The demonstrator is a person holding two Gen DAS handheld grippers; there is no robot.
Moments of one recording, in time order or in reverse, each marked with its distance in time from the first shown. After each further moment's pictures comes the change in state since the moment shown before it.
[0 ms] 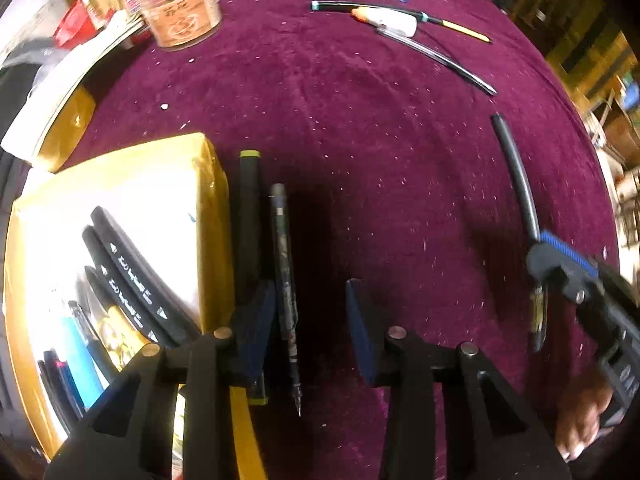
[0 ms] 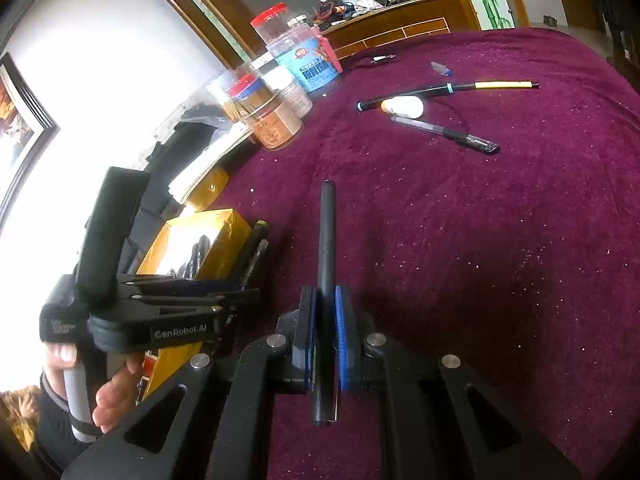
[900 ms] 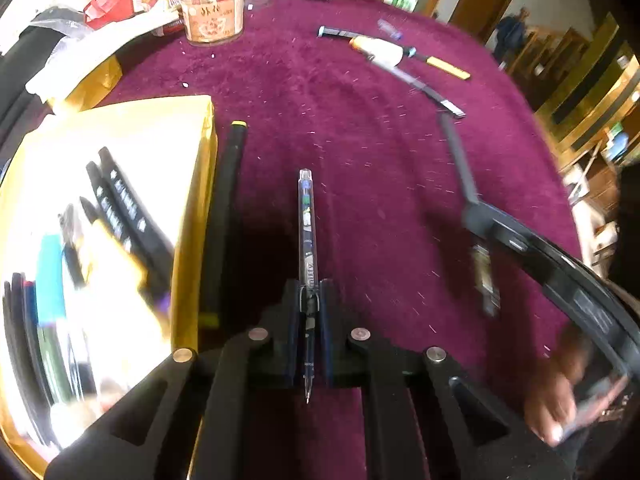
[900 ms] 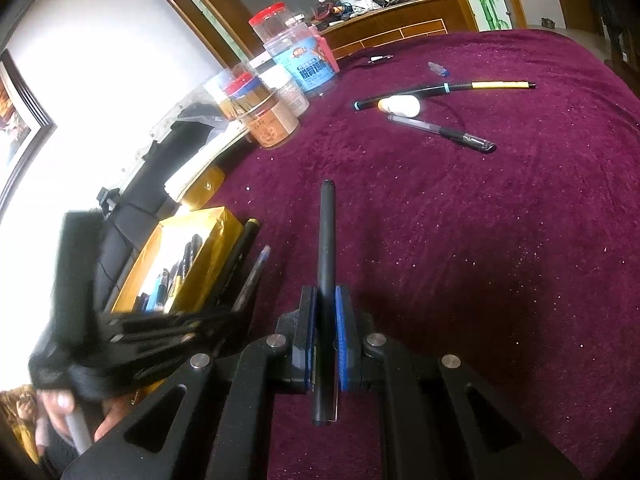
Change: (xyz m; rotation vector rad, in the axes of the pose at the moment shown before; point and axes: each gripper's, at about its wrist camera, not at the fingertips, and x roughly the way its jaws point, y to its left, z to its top) left arm -0.029 -0.004 -0.071 -0.157 -0.157 -0.103; right arm 0.001 0.002 -0.001 -0.009 -0.002 -0.014
